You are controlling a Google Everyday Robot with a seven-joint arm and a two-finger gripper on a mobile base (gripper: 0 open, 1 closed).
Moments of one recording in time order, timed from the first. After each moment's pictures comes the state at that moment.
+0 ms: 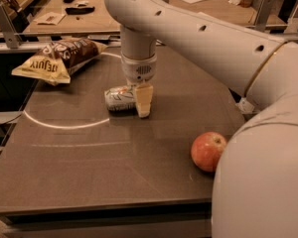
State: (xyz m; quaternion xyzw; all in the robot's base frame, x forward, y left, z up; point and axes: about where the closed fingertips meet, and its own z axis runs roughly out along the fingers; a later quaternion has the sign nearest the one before) arm 0.594 0.013 0.825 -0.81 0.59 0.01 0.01
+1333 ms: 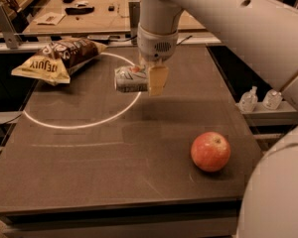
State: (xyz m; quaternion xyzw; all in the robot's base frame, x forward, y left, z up) arm 0.587 -0.016 0.891 -0.79 0.61 0.02 0.06
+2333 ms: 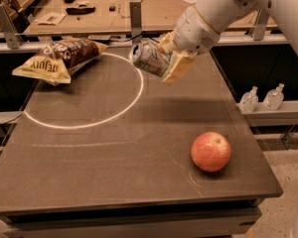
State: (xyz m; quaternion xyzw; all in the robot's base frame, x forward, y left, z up) arm 0.592 -0.046 0.930 -0.77 0.56 0.16 0.27
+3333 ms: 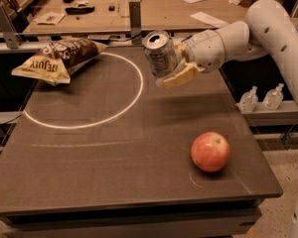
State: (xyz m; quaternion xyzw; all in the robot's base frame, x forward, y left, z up) arm 0.579 -0.041 0.934 -0.68 0.43 0.40 0.44
